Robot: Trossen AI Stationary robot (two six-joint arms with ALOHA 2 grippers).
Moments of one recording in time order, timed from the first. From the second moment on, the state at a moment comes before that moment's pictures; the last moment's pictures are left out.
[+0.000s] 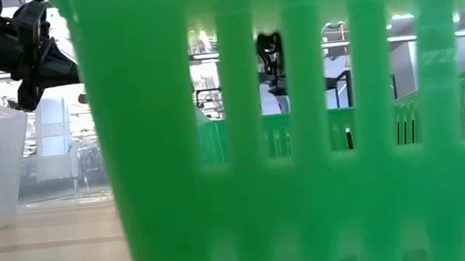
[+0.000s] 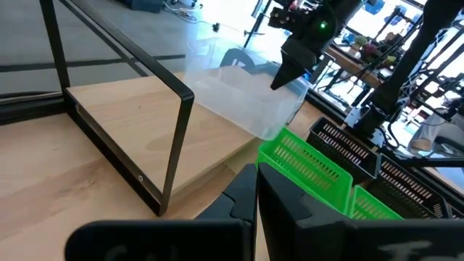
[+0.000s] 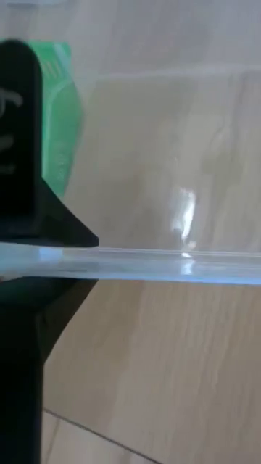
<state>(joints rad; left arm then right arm) 0.12 0.18 0.29 -0.38 -0.37 -0.56 -0.50 1.95 1.64 -1.02 0.03 0.83</state>
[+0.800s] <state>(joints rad) 0.12 0.18 0.29 -0.41 -0.37 -0.57 -0.41 2.04 1.97 -1.07 0.02 0.69</state>
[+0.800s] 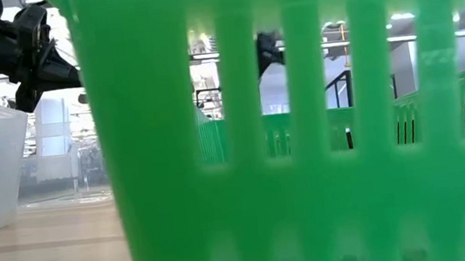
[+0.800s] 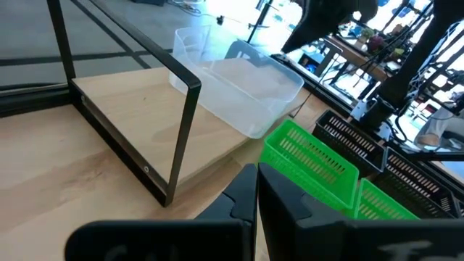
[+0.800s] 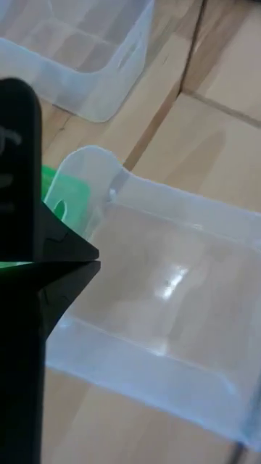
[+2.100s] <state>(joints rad) 0.12 0.18 0.29 -0.44 -0.38 -0.57 -0.53 2.07 2.05 -1.38 0.26 0.63</state>
